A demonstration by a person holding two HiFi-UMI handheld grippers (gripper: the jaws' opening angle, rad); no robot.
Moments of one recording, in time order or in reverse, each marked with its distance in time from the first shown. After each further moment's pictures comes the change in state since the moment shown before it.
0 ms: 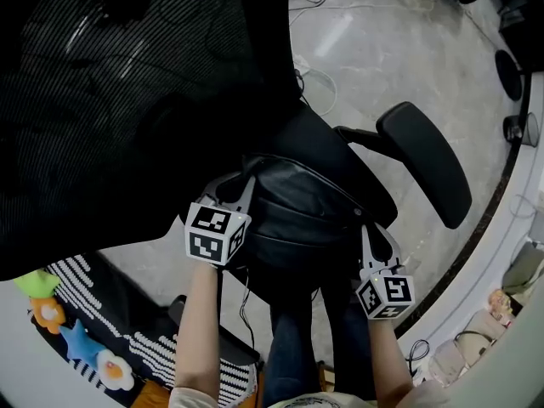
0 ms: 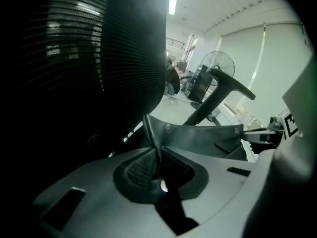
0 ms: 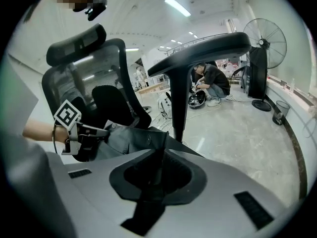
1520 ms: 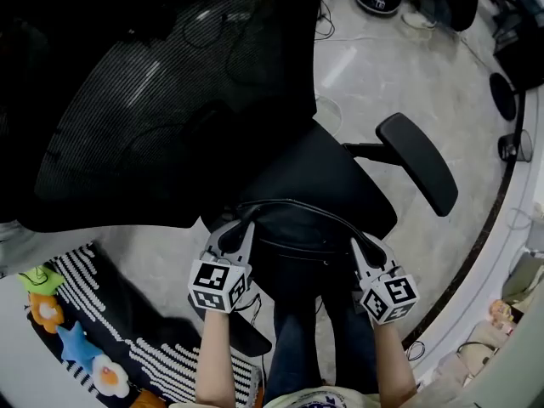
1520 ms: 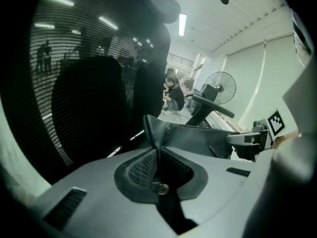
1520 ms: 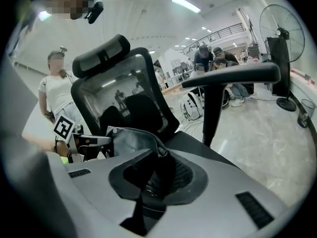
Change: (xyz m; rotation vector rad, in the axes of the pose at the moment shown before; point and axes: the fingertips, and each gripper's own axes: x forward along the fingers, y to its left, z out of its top) left arm -0.133 -0.035 -0.031 -0.124 -0.177 0.053; right arm -0.048 0.078 0.018 -0.055 0.011 0.256
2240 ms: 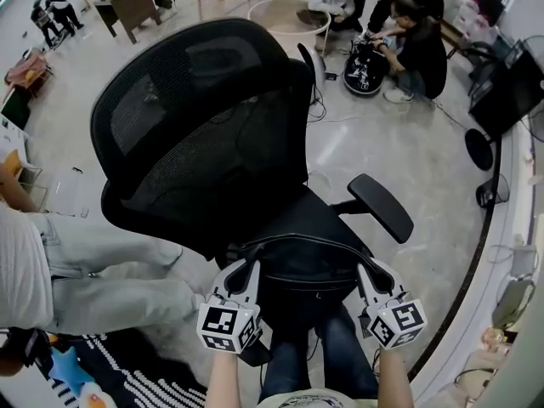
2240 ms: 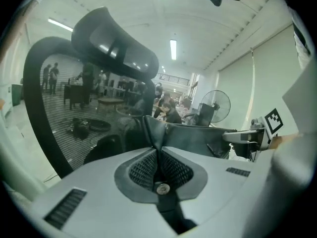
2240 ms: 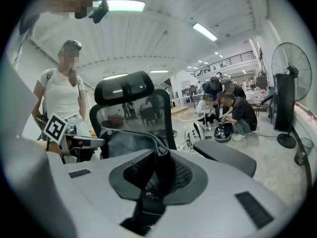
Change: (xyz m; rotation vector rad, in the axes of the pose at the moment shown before) left arm -0.155 -0.082 0.135 0.066 -0.247 0.046; right arm -0.133 0.083 0.154 -0.185 -0.199 -0.001
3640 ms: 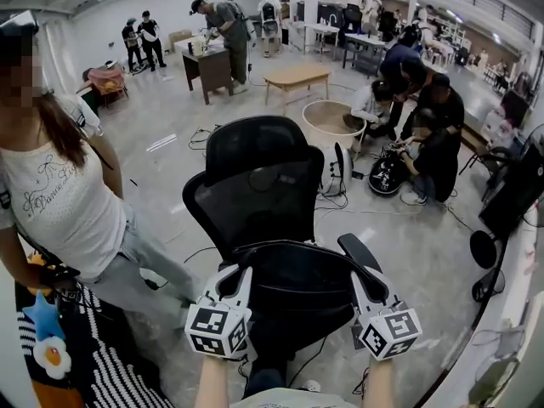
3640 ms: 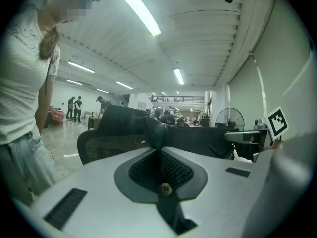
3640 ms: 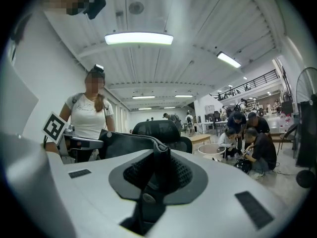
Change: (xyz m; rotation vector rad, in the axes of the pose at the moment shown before) left arm -0.226 -0.156 0.142 0.046 -0.302 0.273; right arm -0.209 0.077 0.173 -0.204 -0.265 0.238
